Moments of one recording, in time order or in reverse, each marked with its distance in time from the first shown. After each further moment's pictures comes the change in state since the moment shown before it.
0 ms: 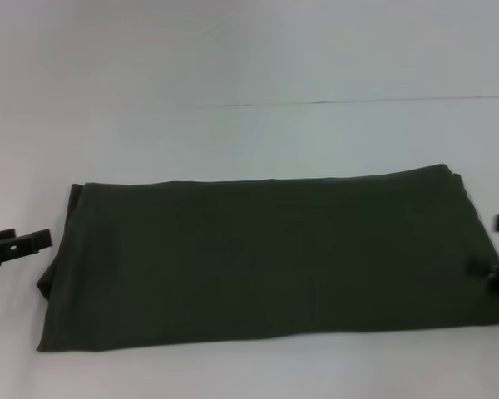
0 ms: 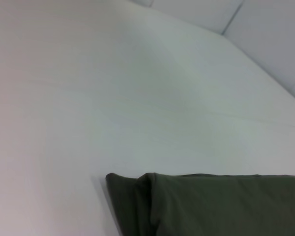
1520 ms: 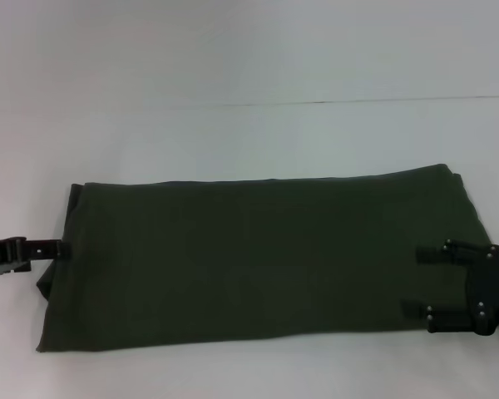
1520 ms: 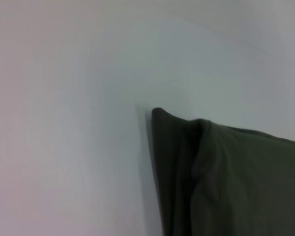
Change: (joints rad) left arm -0.067 0.007 0.259 0.038 0.183 -0.113 -0.522; right arm 0.045 0.016 -0.231 0.038 -0.001 -0.018 -0.036
